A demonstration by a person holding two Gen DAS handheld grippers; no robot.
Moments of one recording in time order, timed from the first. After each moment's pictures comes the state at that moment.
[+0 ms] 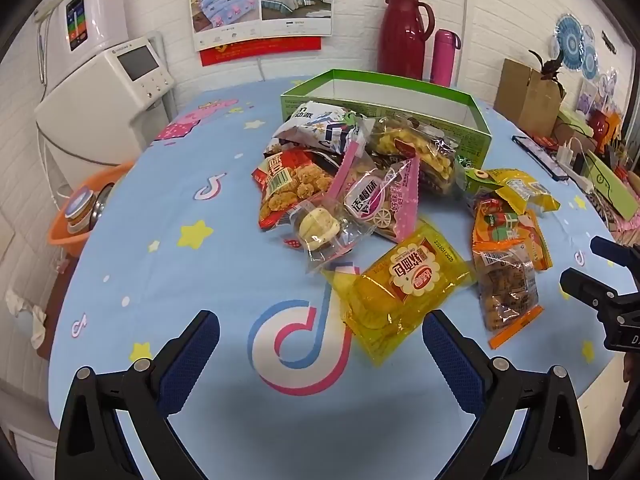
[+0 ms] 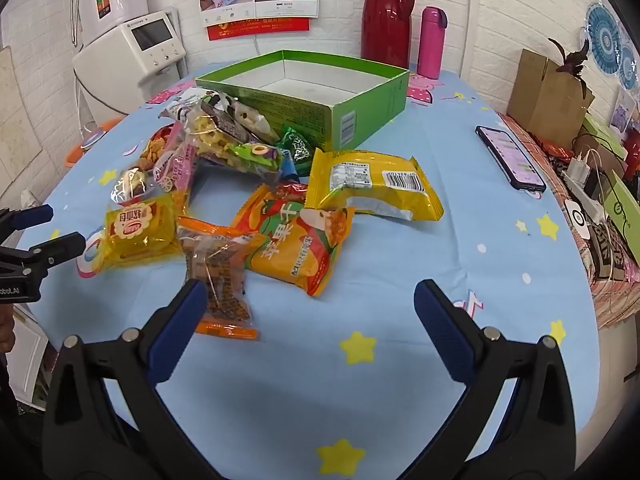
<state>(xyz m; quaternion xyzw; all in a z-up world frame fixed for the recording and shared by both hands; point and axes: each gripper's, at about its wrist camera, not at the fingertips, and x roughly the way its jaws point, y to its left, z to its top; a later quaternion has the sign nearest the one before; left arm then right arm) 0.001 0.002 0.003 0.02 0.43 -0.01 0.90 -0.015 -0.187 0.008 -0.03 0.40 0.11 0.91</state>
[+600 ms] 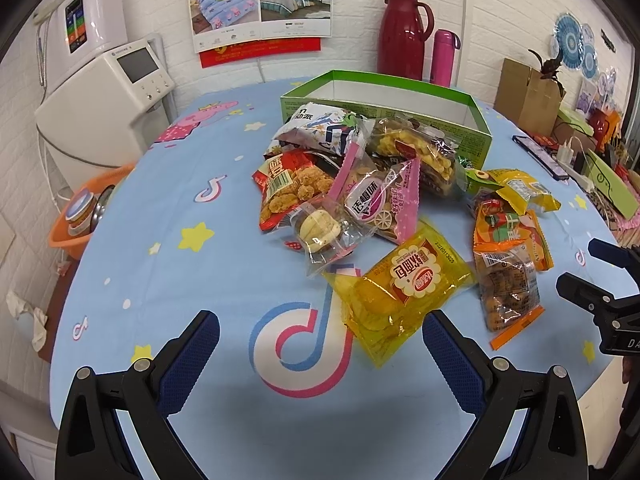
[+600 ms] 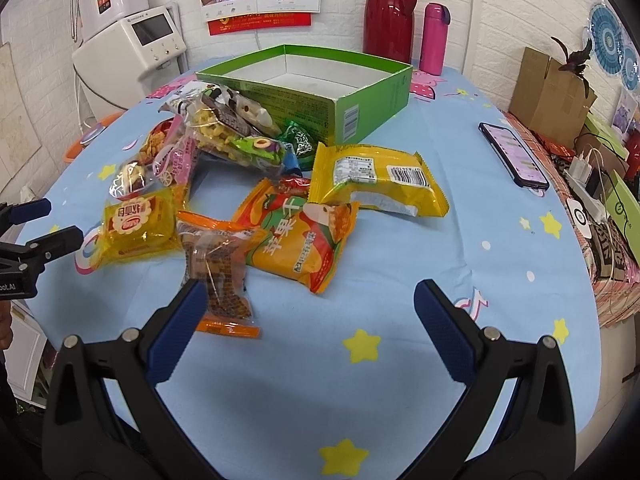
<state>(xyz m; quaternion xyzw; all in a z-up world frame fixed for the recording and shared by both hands) 0.001 -0.001 0.002 0.02 0.42 -0.01 0.91 -0.013 -0.184 0.004 -0.04 0.41 0.11 0.90</state>
